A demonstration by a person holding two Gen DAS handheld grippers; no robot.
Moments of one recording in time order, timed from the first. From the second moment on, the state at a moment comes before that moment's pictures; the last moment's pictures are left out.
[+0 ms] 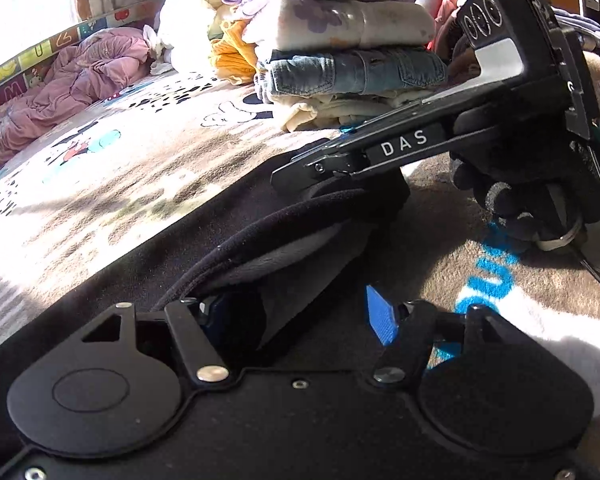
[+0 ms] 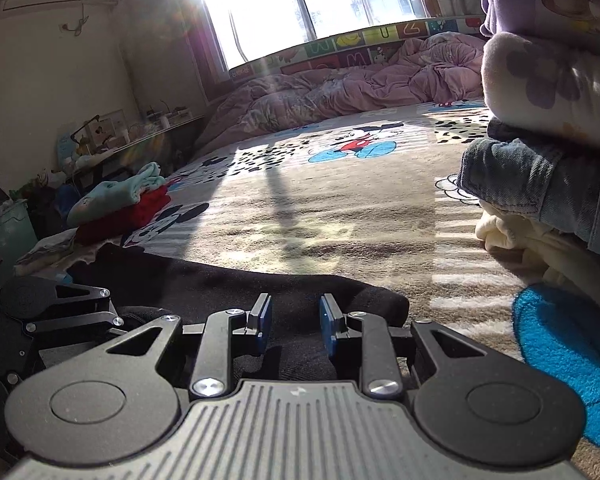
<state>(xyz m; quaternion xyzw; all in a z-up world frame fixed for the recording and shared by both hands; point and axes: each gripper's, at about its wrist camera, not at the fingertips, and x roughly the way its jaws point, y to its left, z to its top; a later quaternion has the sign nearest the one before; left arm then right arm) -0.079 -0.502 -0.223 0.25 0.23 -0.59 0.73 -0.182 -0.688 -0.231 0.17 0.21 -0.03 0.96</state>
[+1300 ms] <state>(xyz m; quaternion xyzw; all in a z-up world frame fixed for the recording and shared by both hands) -0.120 -0.515 -0.231 0.35 0.15 -0.65 0.66 -0.185 -0.702 -0.237 0.21 0.20 -0.04 0.96</state>
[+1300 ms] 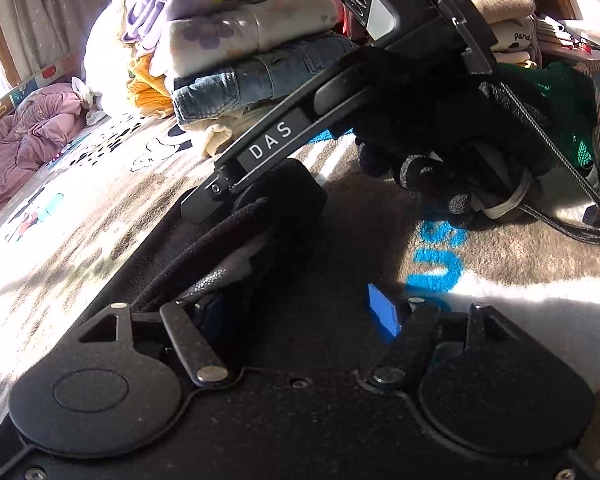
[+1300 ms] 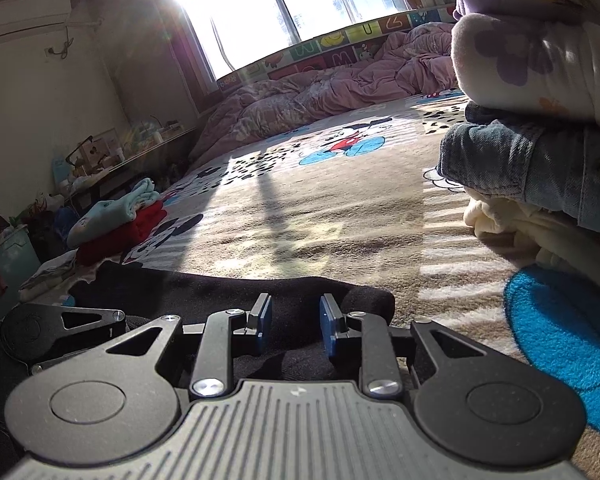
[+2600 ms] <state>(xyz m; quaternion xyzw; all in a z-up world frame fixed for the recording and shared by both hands) -0.135 -0.527 -0.228 0.39 0.14 -0.67 0.62 -0.182 -0.705 -0.240 0.22 0.21 -0.05 0.95</state>
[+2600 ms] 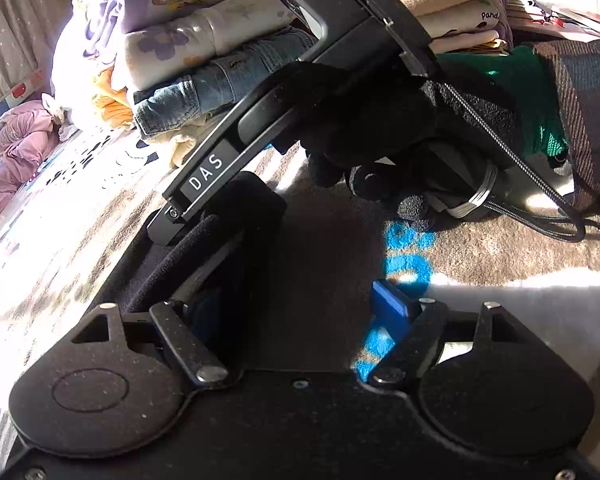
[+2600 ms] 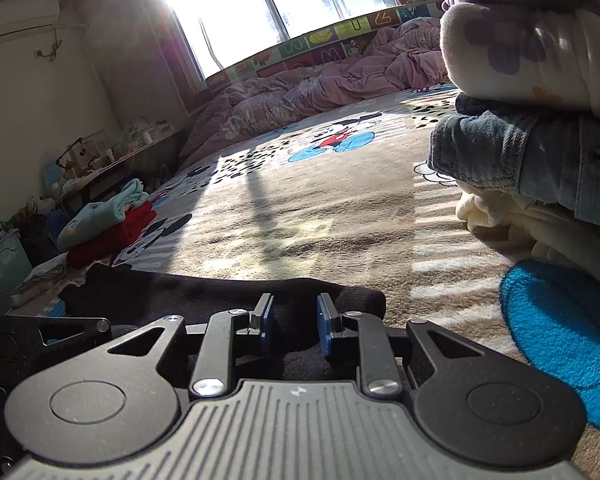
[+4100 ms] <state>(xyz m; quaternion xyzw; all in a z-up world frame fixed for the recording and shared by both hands) 0.000 -0.348 -0.168 0.35 0.26 -0.53 0.73 -0.173 -0.573 -0.219 0.00 0.24 0.02 0.97</state>
